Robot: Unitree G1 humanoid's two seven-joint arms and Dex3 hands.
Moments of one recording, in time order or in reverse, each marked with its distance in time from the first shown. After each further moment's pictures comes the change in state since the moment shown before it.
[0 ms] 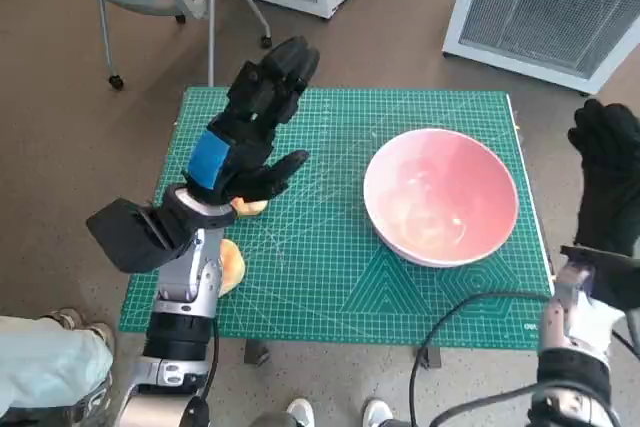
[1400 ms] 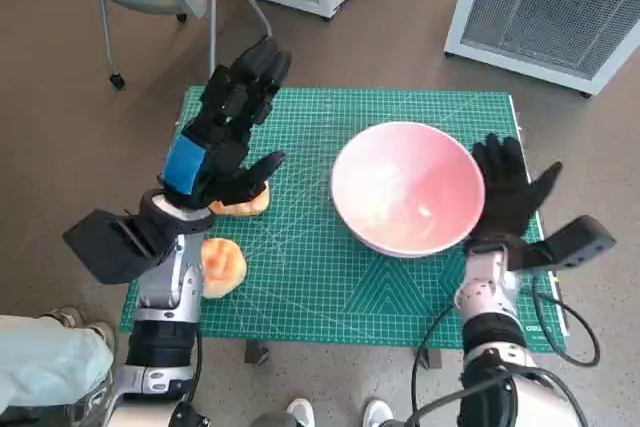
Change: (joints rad) left arm 0.063 0.064 0.029 -0.080 0.020 0.006 0.041; right arm -0.243 0.227 -0.207 0.383 0.213 0.317 0.042
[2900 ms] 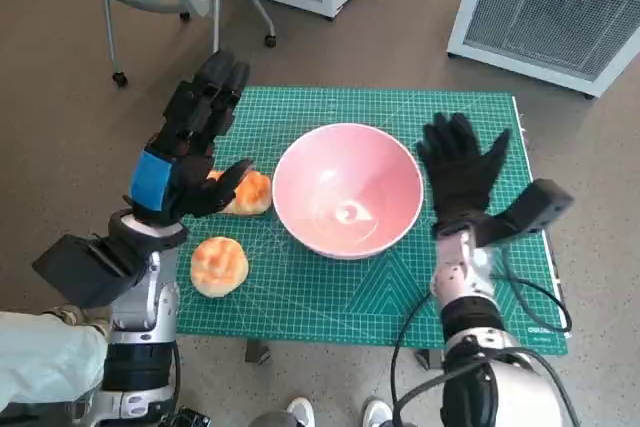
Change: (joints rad) left arm 0.094 0.052 0.017 -0.108 0.009 0.021 0.085; right arm -0.063 0.000 0.098 -0.040 -0.129 -0.038 0.002
